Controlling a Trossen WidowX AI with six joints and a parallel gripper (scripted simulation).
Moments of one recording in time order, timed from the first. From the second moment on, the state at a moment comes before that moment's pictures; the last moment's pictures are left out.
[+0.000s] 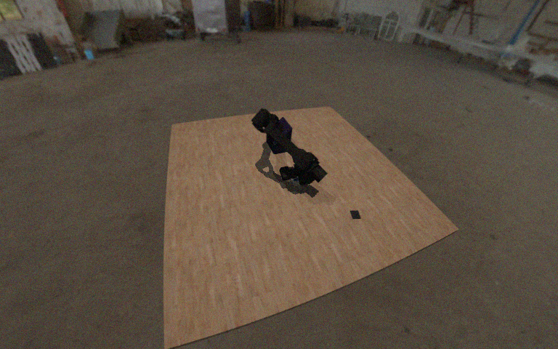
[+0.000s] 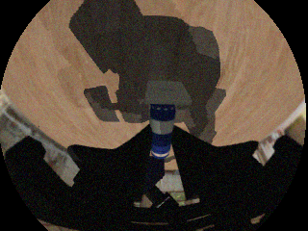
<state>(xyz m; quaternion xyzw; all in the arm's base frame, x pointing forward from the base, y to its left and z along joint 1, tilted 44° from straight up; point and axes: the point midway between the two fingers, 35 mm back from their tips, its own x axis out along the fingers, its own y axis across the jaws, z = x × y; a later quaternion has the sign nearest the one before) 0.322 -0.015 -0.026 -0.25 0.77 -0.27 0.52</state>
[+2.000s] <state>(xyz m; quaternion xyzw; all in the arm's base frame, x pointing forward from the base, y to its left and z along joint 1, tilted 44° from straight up) 0.316 -0.021 -0.033 -0.27 0.70 -0.23 0.62</state>
